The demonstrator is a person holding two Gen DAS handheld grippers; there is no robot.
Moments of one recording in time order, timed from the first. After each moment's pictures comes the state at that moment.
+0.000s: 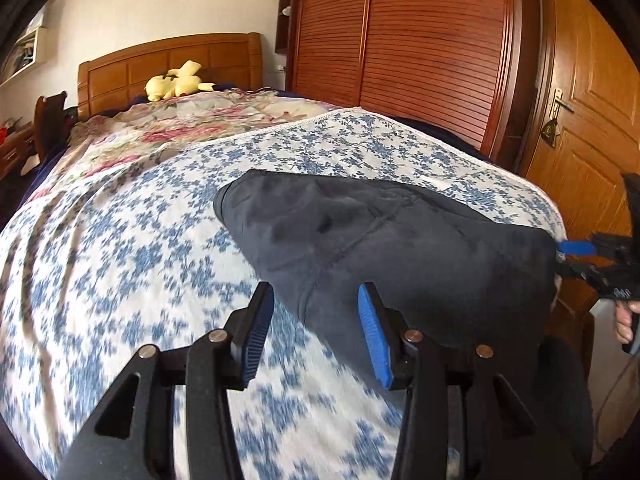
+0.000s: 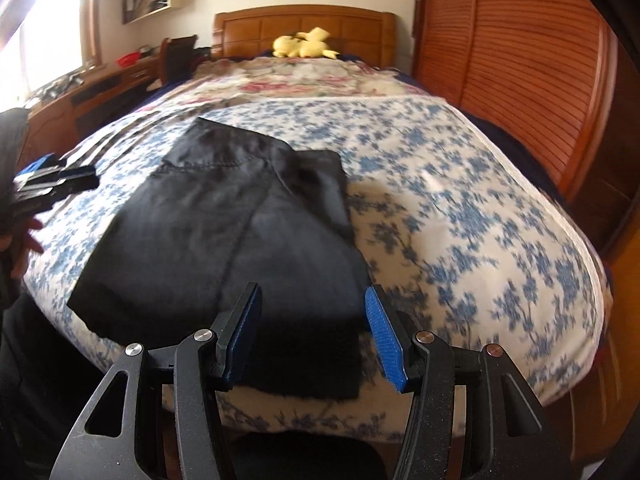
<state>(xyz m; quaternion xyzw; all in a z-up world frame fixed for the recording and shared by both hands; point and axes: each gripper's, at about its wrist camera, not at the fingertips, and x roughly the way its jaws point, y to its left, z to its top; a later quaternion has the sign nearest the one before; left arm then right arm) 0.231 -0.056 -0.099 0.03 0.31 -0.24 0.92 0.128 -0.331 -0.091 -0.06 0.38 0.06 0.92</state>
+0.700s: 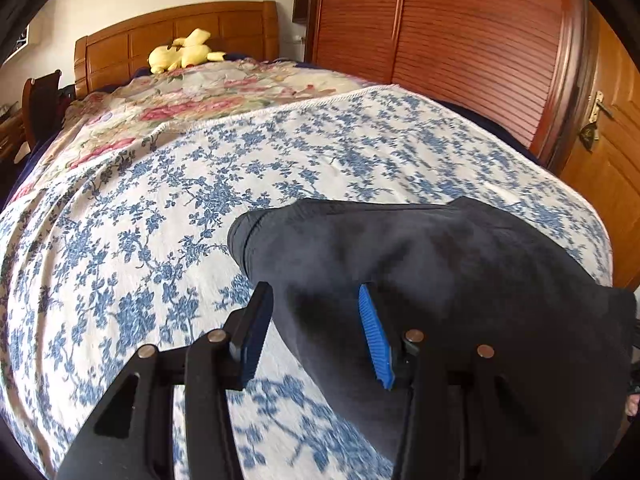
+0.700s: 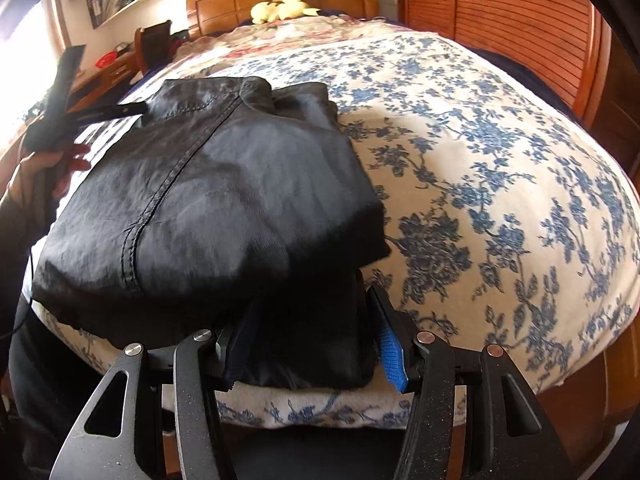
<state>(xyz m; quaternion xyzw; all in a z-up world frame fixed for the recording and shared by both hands) 0.375 -0.066 -0.125 0.02 0.37 -0.21 0.90 0.154 -0.345 -0.145 0.00 0.44 0.07 0.89</state>
